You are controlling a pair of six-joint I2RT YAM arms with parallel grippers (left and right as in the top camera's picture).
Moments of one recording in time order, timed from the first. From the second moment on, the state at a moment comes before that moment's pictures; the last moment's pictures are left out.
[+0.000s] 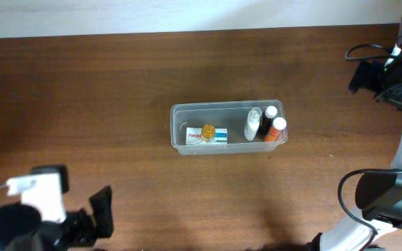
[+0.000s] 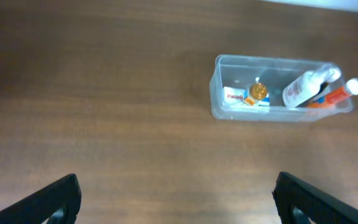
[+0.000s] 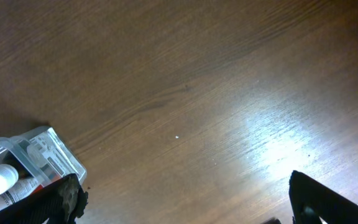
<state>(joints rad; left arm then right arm) -0.28 0.77 1.56 -1.52 -0.10 -0.28 -0.32 1.90 2.14 -1.60 0.11 0.21</state>
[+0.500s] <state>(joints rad) -0.18 0.50 0.79 -0.79 -0.02 0.10 -0.32 1.90 2.14 -1.60 0.11 0.21</state>
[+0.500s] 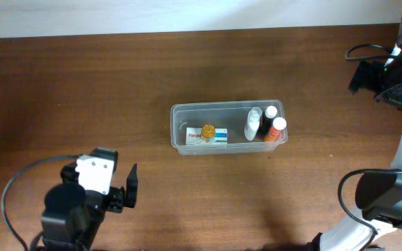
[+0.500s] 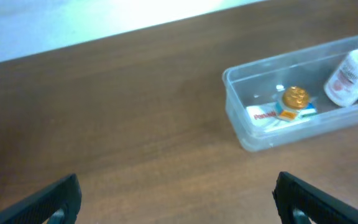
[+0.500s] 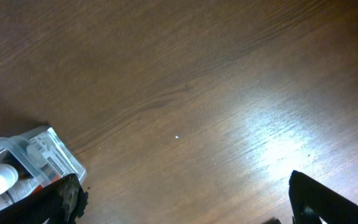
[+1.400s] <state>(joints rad) -0.06 0.20 0.26 -0.33 0.16 0.27 -0.32 1.90 2.14 -1.60 0.11 0.21</state>
